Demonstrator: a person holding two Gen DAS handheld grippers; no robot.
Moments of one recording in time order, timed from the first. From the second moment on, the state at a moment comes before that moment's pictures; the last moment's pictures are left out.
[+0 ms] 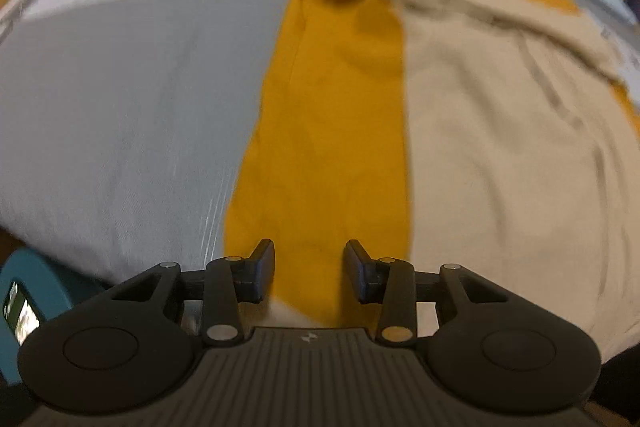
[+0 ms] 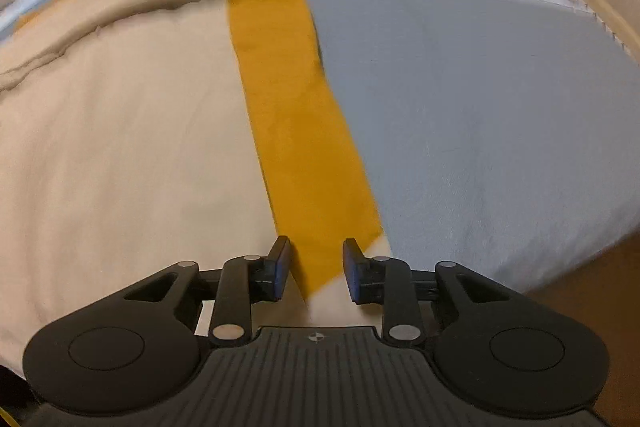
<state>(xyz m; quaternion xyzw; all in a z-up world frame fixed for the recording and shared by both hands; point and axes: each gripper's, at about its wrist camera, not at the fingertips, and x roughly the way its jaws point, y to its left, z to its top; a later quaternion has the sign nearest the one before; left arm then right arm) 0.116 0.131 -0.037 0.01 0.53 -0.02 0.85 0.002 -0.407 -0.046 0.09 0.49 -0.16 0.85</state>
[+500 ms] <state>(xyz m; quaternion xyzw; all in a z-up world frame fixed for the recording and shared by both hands) 0.126 0.043 0.042 0.02 0.30 -0.07 0.95 0.044 -0.378 0.098 0.05 0.27 -0.11 0.96</state>
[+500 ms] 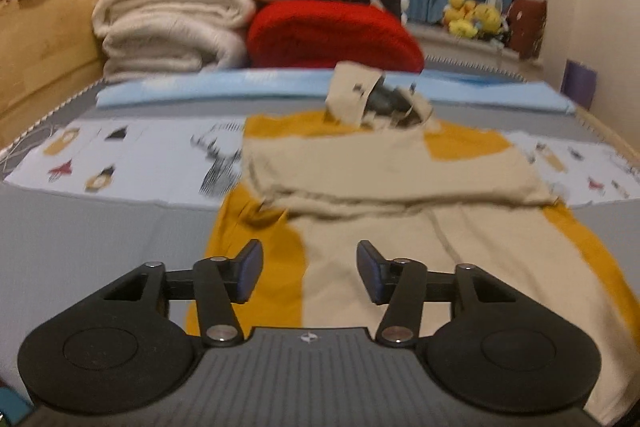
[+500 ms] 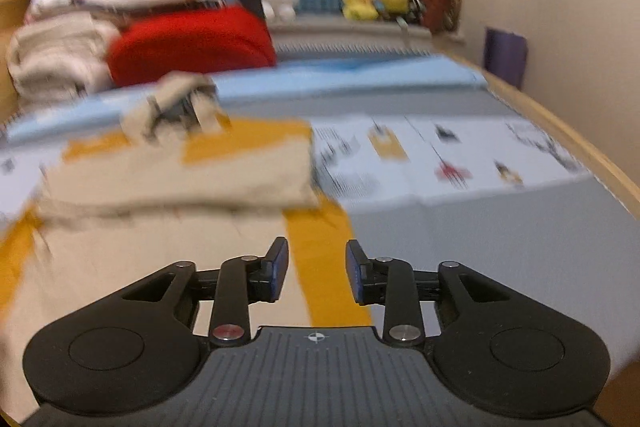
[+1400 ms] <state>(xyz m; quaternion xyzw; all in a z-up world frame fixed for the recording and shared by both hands) 0.623 -0.132 0.054 0.02 0.33 -0.08 0.94 0.257 -0.409 0.097 0.06 0.24 -0.10 0.96</state>
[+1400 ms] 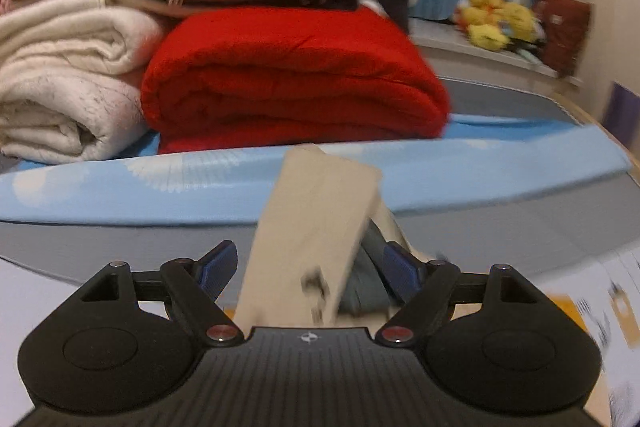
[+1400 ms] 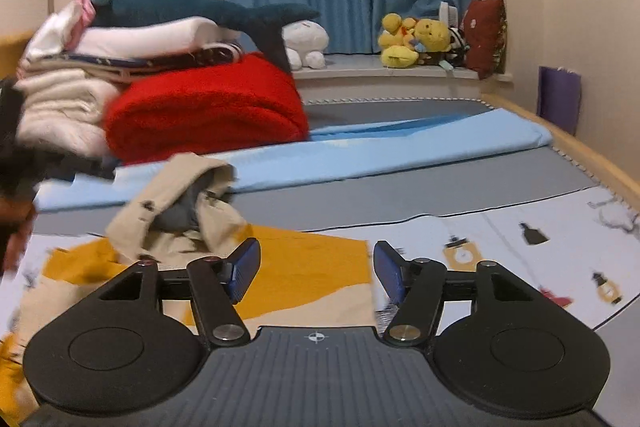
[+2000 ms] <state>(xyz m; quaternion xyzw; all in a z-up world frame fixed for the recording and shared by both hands) 0.818 -0.133 -0.038 -0.08 0.41 -0.04 0.91 0.293 -0.446 0.051 0.12 0.33 -0.14 0.92</state>
